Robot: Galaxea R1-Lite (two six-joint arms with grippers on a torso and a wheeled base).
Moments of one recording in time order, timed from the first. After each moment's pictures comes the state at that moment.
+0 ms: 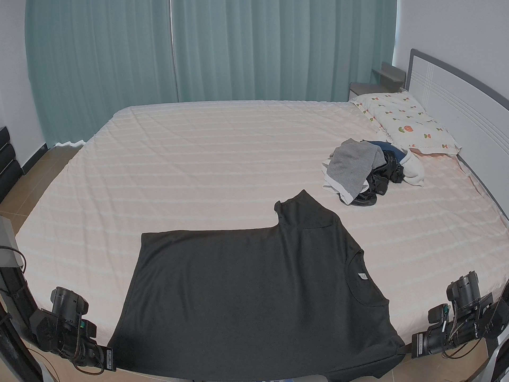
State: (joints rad) left arm 0.06 1.92 -0.02 -0.58 -0.03 -0.06; right arm 0.13 1.77 -0.02 -0.61 0.29 0.25
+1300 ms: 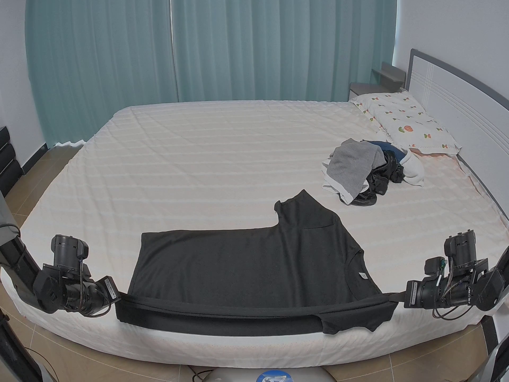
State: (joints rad) left arm 0.05 1.88 -0.36 -0.57 -0.06 -0.54; right arm 0.12 1.79 -0.29 -0.65 0.29 0.34
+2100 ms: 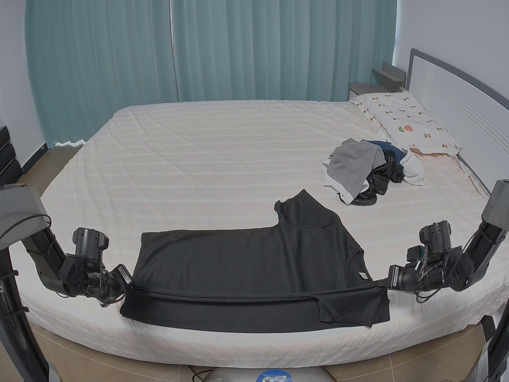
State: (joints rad) left arm 0.03 2.11 -0.57 -0.57 -0.06 -0.71; right arm 0.09 2.06 -0.53 -0.66 0.25 0.37
